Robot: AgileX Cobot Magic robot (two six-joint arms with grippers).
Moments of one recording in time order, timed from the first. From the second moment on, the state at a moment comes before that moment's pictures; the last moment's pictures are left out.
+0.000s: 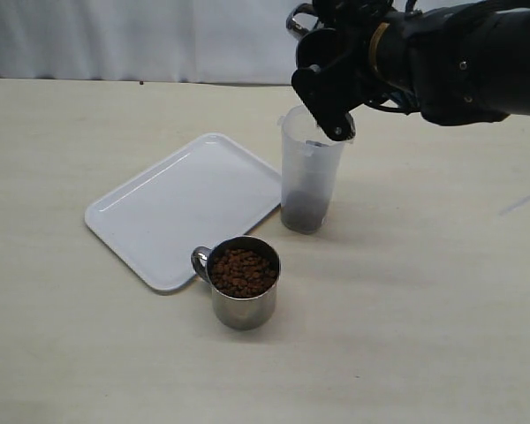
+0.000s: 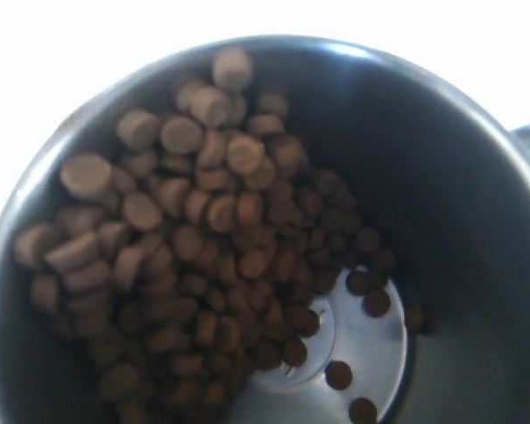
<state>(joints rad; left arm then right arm) -0.05 0.00 -0.02 0.09 0.19 -0.02 0.66 1.71 -1.15 -1.73 0.39 -0.29</state>
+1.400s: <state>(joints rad) -0.05 0.00 -0.02 0.09 0.19 -0.02 0.73 1.76 -1.17 -1.73 0.54 -0.24</state>
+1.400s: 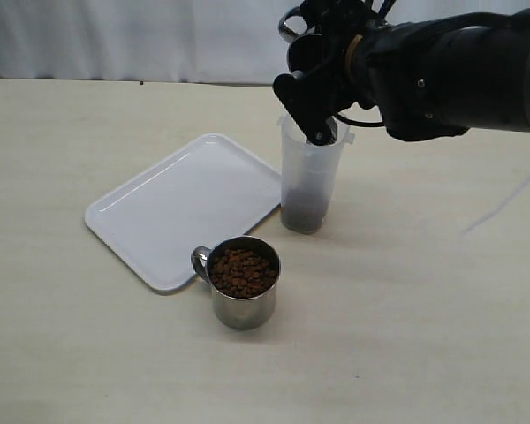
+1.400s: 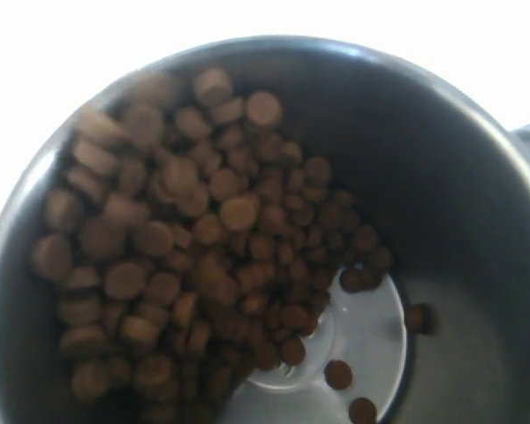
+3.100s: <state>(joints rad) -0.05 0.00 -0.02 0.09 0.19 -0.02 0.82 1.80 -1.15 -1.73 0.78 -0.35</state>
